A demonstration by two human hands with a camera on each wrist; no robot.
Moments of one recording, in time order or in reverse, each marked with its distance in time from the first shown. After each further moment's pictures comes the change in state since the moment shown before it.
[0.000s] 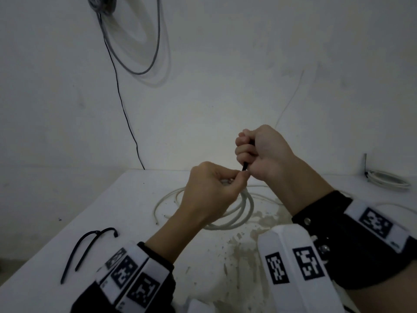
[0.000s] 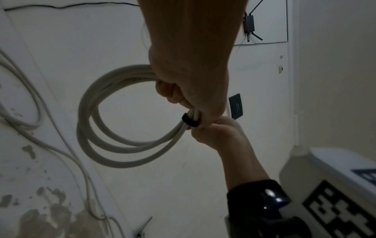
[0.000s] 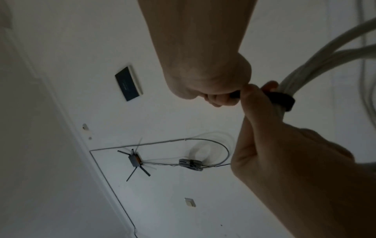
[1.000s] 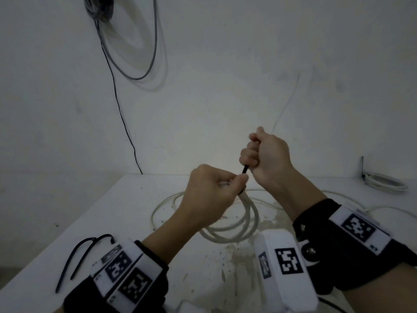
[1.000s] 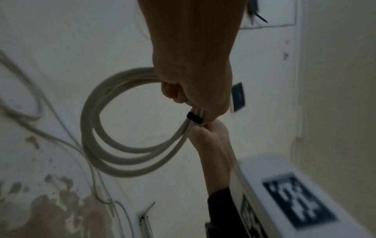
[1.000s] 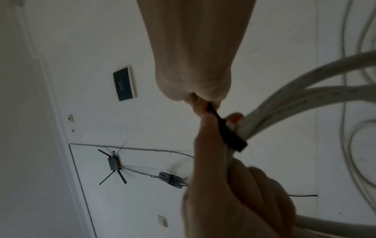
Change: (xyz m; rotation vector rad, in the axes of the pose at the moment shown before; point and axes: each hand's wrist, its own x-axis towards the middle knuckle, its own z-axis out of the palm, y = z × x) left_hand 0.008 -0.003 0.001 0.012 -0.056 0.044; right_hand 0.015 0.007 -0.015 0.075 0.046 -0.223
